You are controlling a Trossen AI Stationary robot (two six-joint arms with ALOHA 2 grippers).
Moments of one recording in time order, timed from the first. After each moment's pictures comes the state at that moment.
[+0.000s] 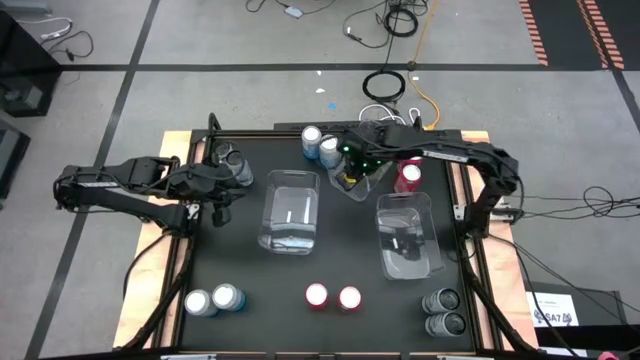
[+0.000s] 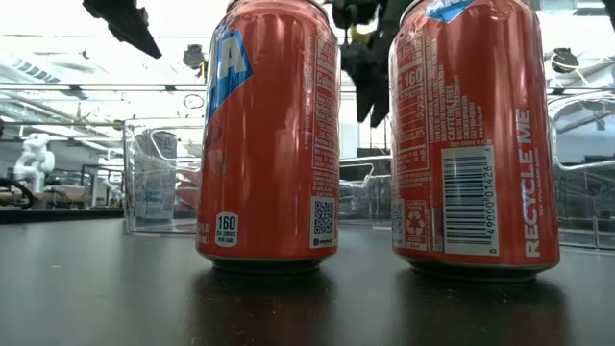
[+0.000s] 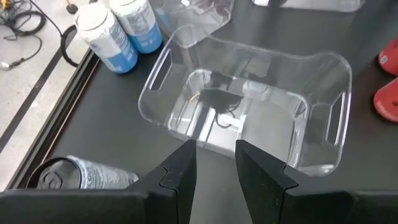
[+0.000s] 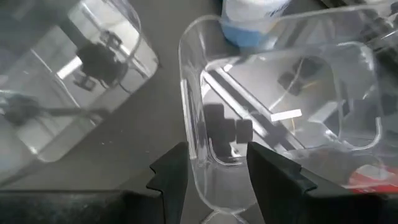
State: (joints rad) left arm -0.04 0.85 1.04 -1.04 -0.26 -0.18; right arm -0.28 1.76 1.63 -1.08 0.10 0.50
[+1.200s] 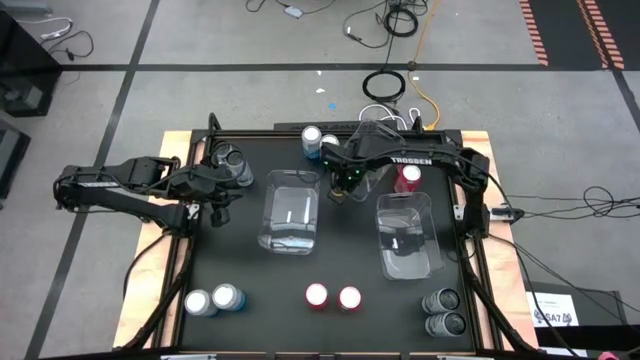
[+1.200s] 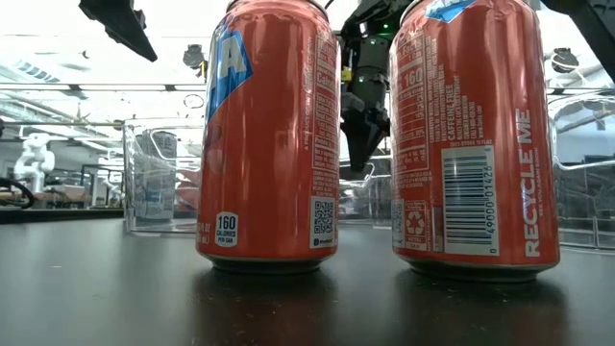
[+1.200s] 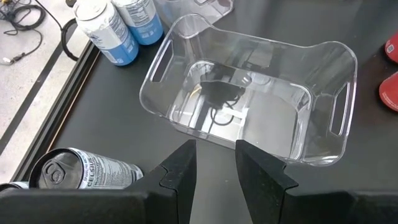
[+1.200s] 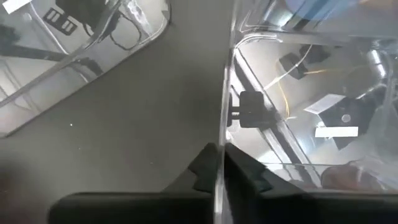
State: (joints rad) left arm -0.04 0.85 1.04 -1.07 -0.26 -0.18; right arm -0.27 1.95 1.63 -1.03 0.03 0.35
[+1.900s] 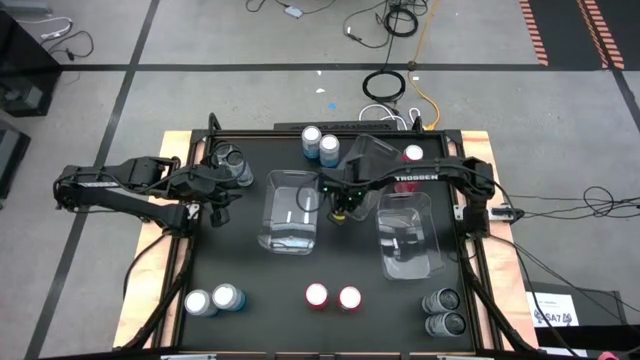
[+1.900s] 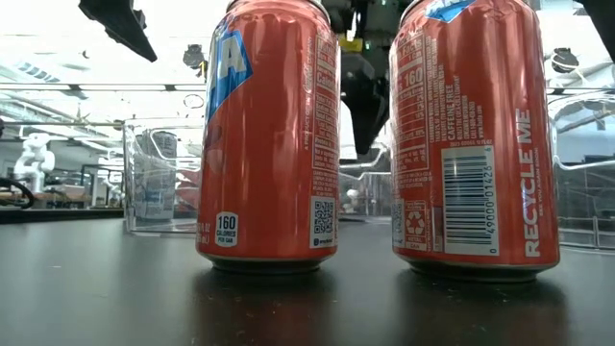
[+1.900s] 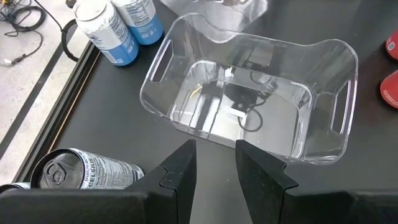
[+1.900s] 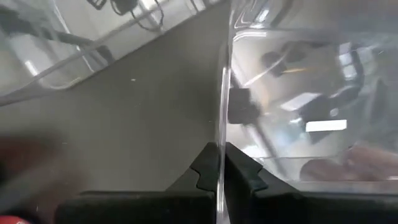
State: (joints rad) left arm -0.04 0.85 1.04 -1.07 -0.27 -0.17; right arm -0.09 1.92 1.65 -1.10 0.05 0.47
